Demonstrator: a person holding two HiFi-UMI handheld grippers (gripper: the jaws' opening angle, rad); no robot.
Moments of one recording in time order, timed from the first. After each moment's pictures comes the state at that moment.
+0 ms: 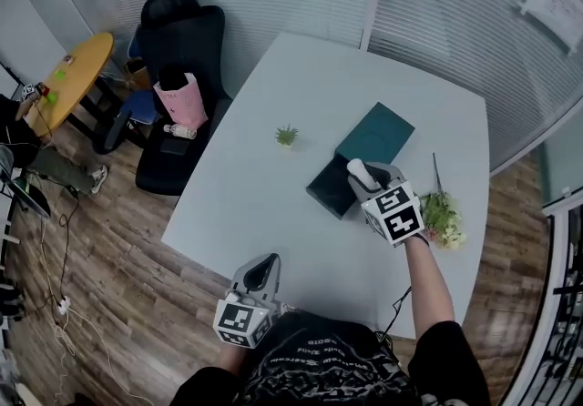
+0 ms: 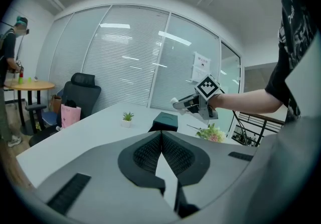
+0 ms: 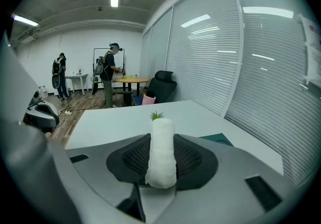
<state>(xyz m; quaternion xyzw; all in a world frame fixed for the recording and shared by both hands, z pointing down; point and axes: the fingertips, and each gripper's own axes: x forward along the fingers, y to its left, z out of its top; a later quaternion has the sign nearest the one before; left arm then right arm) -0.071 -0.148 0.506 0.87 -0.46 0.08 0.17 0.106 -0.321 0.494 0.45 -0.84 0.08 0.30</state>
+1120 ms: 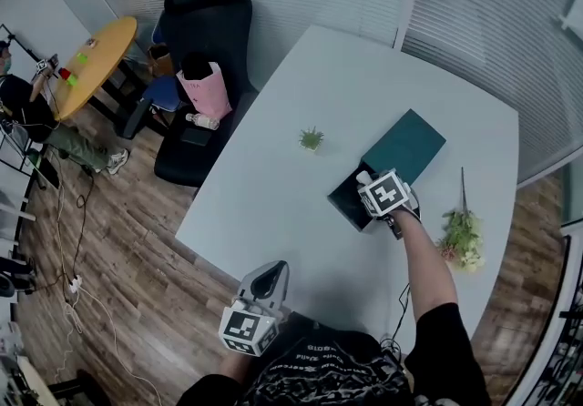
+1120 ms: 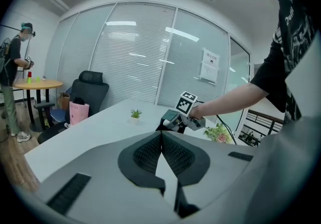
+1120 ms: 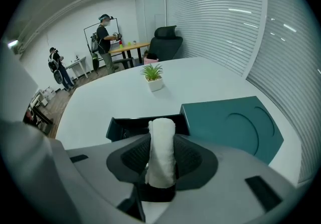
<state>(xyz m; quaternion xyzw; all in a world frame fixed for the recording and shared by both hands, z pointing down) -0.083 -0.169 0.506 0.84 -0.50 0.10 0.19 0.094 -0.384 0.639 0.37 -0.78 0.22 0.45</state>
